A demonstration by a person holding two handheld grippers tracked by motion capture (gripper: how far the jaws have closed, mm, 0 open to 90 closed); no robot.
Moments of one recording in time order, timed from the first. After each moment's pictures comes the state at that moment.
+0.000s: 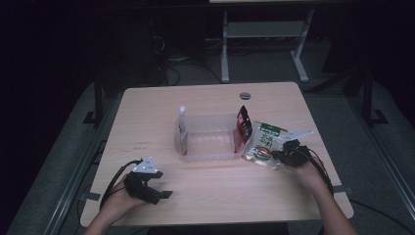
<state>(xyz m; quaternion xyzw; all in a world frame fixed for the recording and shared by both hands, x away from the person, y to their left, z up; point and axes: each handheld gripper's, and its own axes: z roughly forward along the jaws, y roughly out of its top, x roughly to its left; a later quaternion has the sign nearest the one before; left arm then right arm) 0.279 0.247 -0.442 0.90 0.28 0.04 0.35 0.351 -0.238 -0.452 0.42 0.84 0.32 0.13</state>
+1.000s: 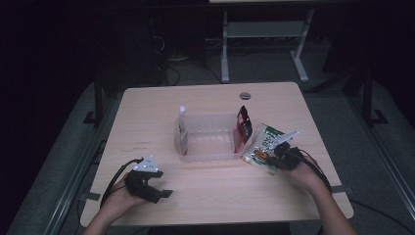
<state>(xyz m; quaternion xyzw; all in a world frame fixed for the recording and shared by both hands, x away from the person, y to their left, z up) 0.282 0.247 -0.442 0.90 0.27 0.04 0.34 0.347 -0.216 -0.455 0.38 0.88 0.27 0.09</state>
